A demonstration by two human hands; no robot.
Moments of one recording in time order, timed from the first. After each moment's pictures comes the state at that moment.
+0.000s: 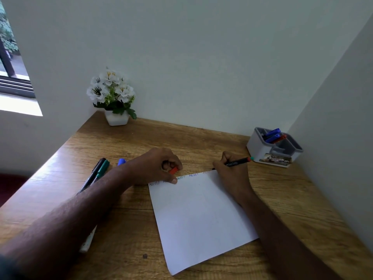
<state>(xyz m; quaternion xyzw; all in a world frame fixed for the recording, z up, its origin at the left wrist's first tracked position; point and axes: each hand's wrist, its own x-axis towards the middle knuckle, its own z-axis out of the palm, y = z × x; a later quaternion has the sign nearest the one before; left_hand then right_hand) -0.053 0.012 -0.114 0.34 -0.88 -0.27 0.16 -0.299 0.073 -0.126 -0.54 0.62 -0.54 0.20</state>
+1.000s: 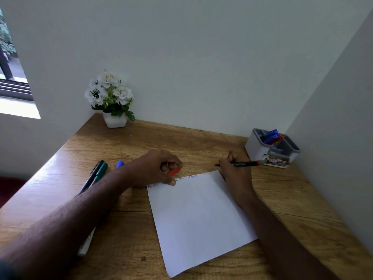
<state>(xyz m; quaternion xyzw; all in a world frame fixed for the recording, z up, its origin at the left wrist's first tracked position) -0.054 0.016 -0.110 0.35 -0.88 -0.27 0.17 -0.305 0.077 -0.122 -0.50 0.60 -0.59 0.20</state>
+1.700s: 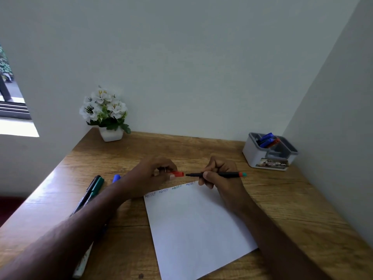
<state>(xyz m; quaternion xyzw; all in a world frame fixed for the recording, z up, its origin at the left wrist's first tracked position) -0.055 0.012 -0.112 0.30 -0.88 -0.25 0.29 -0.288 0.091 -0.108 -0.60 0.40 -0.57 0.39</state>
